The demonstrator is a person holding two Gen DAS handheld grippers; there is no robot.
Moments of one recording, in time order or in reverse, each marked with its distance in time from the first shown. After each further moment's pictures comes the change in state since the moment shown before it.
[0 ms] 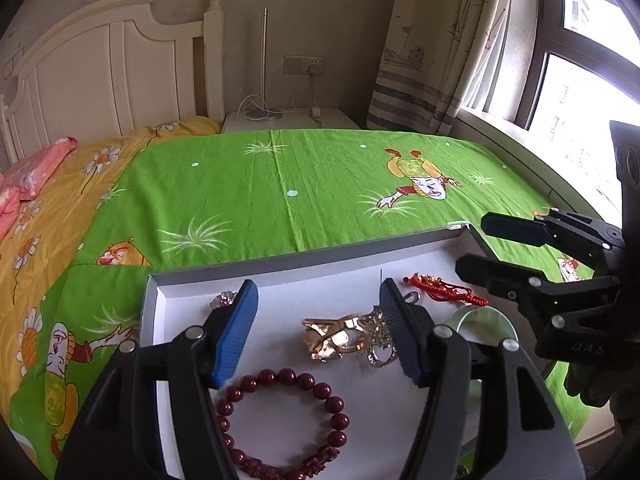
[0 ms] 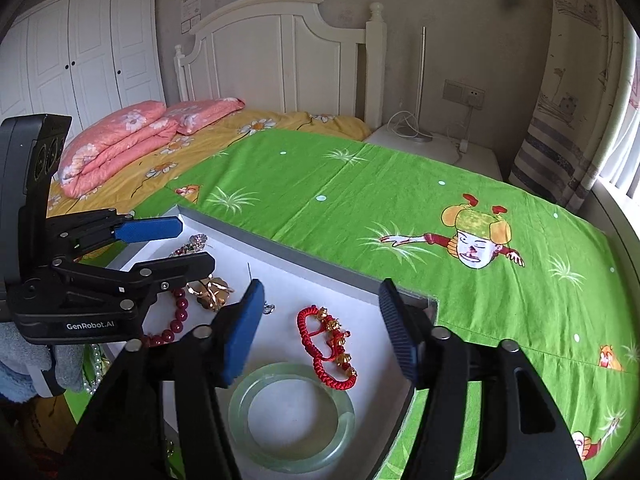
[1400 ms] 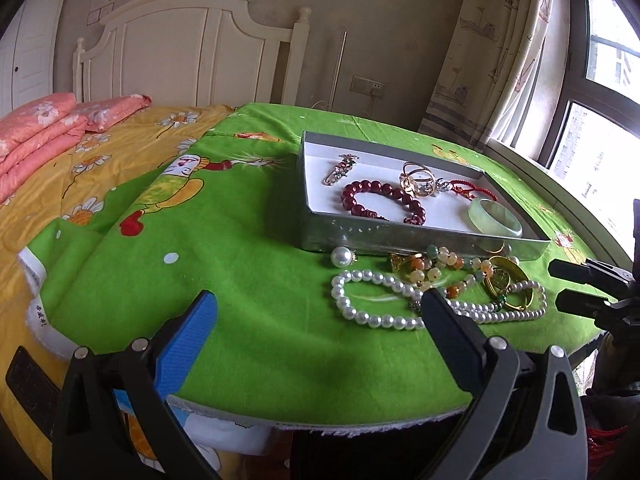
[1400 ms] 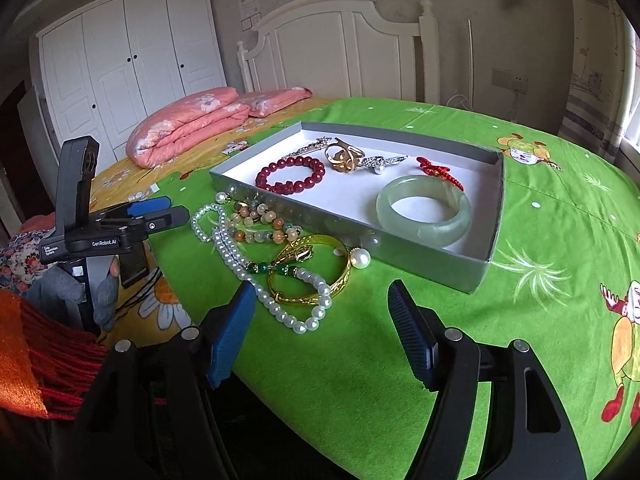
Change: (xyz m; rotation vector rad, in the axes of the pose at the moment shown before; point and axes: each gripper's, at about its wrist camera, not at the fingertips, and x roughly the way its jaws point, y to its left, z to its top) left arm -0.121 0.052 -0.181 -0.197 -0.116 0.092; right arm -0.082 0.065 -0.136 -0.028 0.020 0.222
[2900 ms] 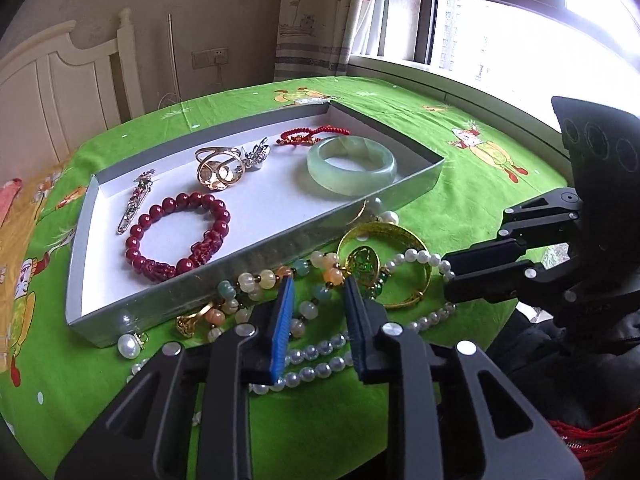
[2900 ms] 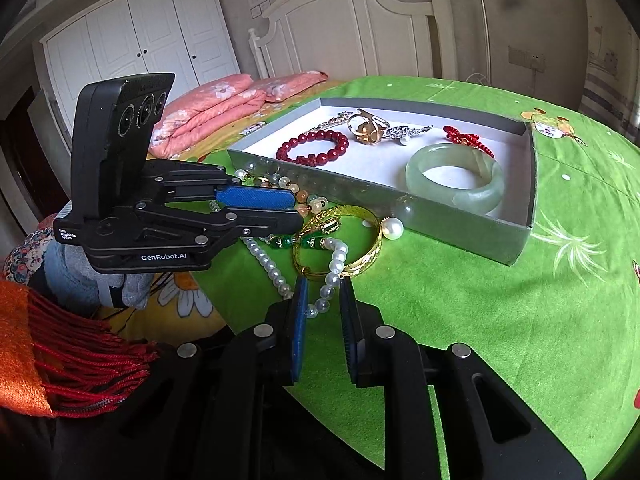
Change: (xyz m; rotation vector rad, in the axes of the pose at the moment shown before) left arm 0.055 -0.112 0.019 0.460 0.168 -0.322; right arm 0.012 0.002 -0.009 0.029 0.055 0.084
